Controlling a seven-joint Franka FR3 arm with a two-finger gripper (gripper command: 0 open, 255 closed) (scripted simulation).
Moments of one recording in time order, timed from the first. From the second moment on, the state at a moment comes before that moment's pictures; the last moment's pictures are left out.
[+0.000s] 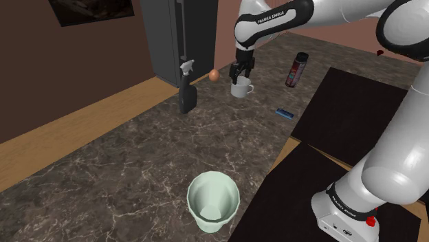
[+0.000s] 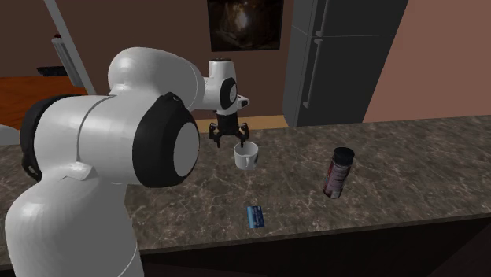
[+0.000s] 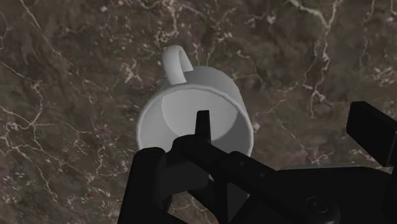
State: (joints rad) arm -0.07 0.23 -0.05 -1.82 -0.05 2.05 -0.13
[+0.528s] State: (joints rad) arm -0.08 0.38 -0.05 -1.72 -0.04 2.09 -0.14
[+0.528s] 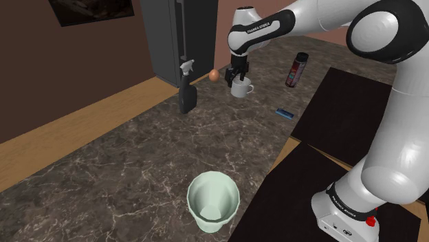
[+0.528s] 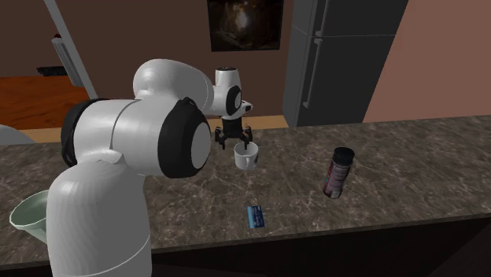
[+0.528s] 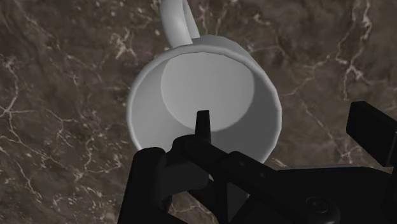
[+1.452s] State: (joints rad) arm -0.08 0.40 -0.05 -1.74 -0.04 2.13 -0.14
